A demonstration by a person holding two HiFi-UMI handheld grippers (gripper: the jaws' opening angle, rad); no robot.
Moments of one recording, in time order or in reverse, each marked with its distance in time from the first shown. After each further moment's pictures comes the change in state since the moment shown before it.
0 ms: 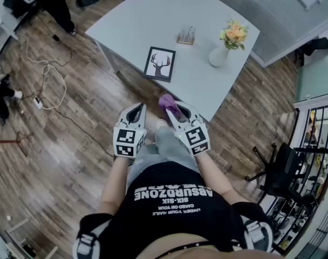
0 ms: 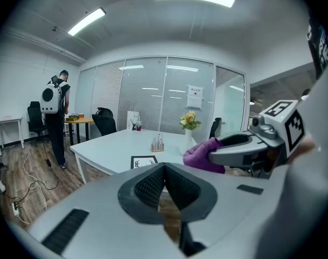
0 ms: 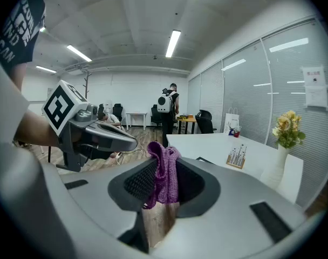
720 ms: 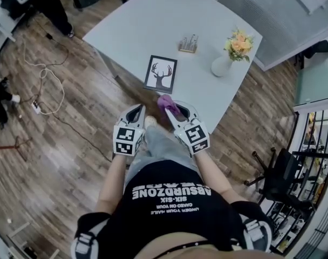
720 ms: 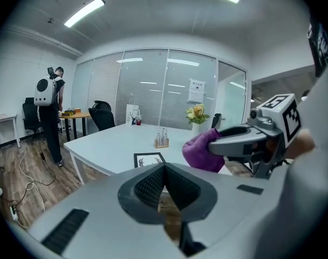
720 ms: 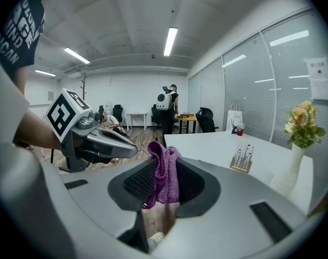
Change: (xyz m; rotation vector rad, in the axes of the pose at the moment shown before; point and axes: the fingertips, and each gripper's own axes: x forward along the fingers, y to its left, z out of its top) left arm 0.057 0.050 -0.004 0.004 0.062 -0.030; right arm 0.063 -0.036 0.008 0.028 0.000 0.022
